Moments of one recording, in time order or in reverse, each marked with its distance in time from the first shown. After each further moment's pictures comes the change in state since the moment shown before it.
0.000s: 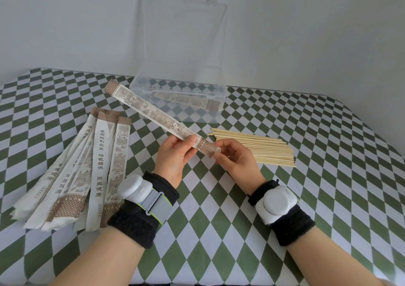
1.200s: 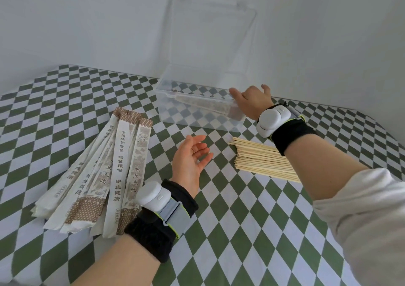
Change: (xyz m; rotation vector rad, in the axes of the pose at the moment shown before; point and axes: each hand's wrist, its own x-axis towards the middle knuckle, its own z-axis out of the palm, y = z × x) left_hand 0.008 0.004 -0.002 -0.178 0.165 -0.023; right_hand 0.169 -0.048 -0.018 -1.130 0.003 -0.034
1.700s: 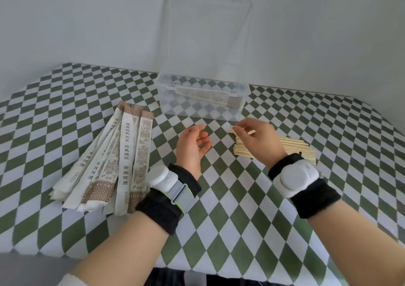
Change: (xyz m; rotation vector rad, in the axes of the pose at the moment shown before) left_hand -0.005 0.003 0.008 0.116 0.030 0.013; right_hand -0.126 0.000 0.021 0.595 0.099 -0.019
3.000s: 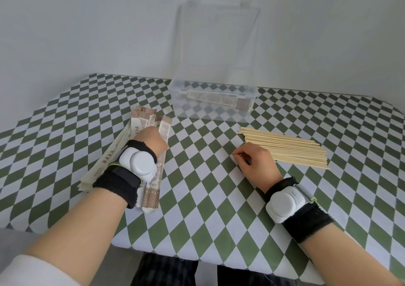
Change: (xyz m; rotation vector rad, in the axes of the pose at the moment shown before) left_hand 0.027 0.079 -0.084 1.768 0.157 0.057; right_hand -0.045 0.015 0.032 -0.048 -0.078 -0.143
